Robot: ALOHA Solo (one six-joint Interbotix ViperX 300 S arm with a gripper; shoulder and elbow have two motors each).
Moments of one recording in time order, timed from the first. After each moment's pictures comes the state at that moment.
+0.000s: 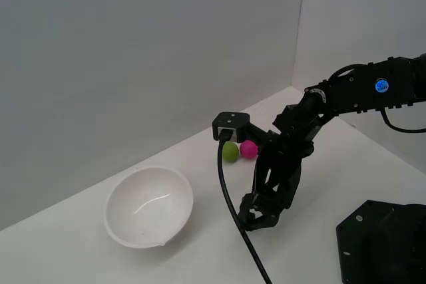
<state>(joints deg) -19.2 109.3 108.9 147.7 147.8 -31.3 42.2 34.9</state>
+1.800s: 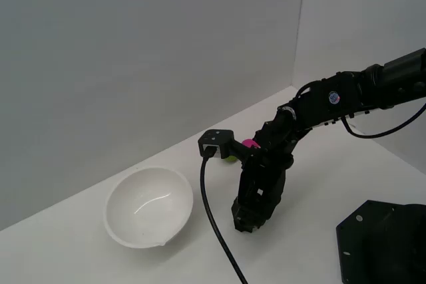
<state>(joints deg) -22.7 99.8 99.5 146.1 146.2 -33.5 37.8 34.8</state>
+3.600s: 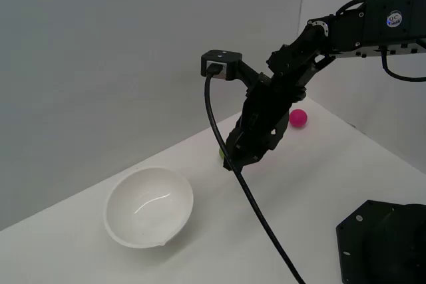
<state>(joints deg) -13.0 112.3 111.9 135.5 135.6 -30.9 50.1 34.9</state>
